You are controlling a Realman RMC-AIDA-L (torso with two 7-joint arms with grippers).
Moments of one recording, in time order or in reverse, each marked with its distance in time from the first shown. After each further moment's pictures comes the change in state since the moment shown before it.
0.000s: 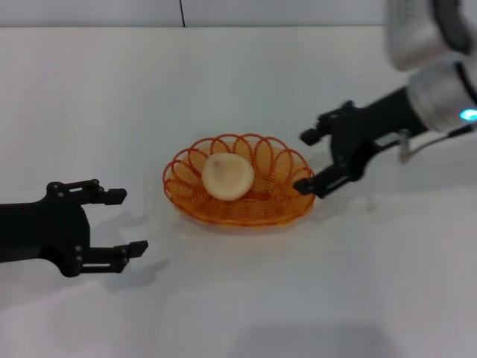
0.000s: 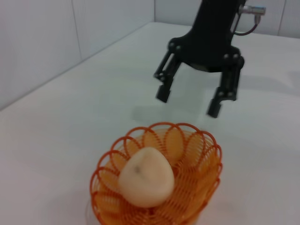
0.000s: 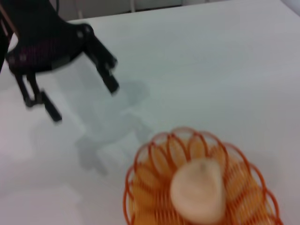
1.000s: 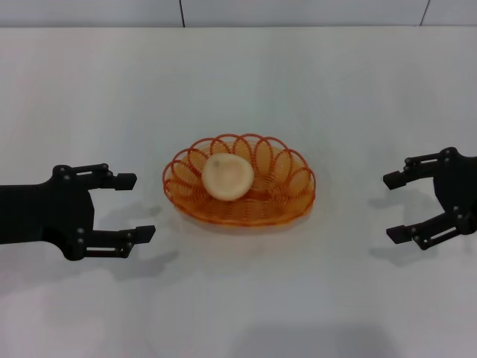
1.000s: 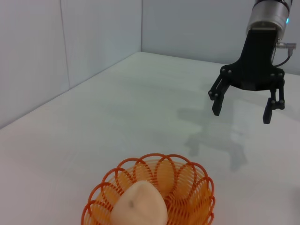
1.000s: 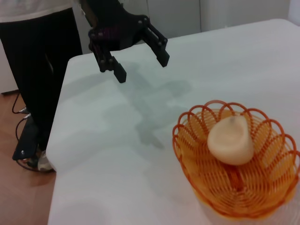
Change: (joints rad) left arm -0.122 0.005 -0.121 -0.133 -0.013 0.107 0.029; right arm -0.164 -0.045 0.393 0.137 0.016 -0.316 -0.418
